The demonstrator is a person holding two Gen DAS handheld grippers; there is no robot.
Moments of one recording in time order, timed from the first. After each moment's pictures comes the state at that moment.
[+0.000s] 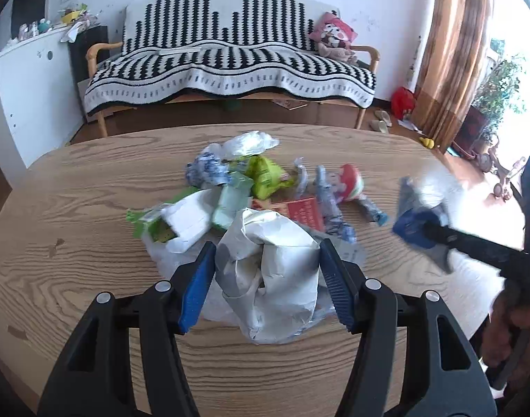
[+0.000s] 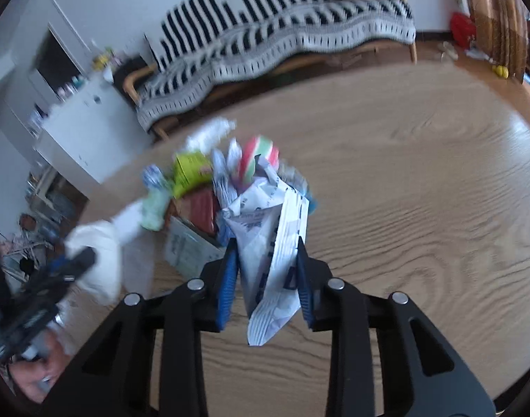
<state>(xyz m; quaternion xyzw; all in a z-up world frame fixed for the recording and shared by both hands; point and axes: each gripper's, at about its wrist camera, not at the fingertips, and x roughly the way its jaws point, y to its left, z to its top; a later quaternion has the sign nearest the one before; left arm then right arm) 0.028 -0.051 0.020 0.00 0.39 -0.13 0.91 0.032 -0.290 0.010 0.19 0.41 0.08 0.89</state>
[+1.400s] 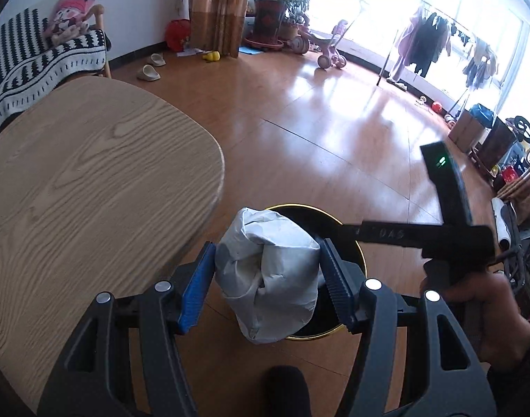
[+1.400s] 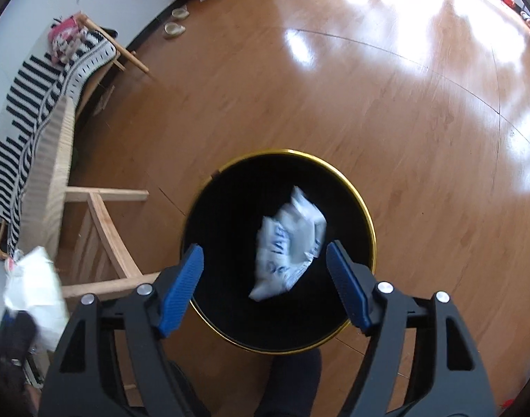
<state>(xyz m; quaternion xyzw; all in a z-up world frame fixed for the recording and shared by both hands) -0.151 -0.493 -0.086 0.16 0.41 -0.49 0.75 -0.286 -0.685 -0.153 0.41 0.45 -0.28 0.74</state>
